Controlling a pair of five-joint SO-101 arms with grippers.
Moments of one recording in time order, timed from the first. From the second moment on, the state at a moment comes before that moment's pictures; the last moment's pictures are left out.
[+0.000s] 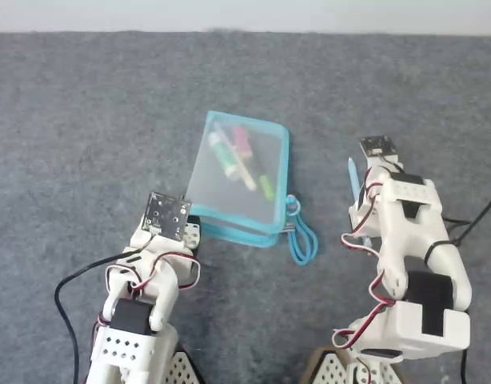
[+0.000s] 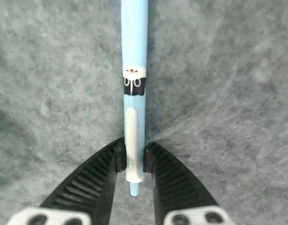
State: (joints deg) left arm 4.9 -93.1 97.5 40.0 -2.8; right arm 6.0 1.2 38.1 55.3 15.3
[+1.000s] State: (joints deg) left arm 4.9 -93.1 97.5 40.0 -2.8; right arm -7.5 -55.0 54.4 70.4 20.6
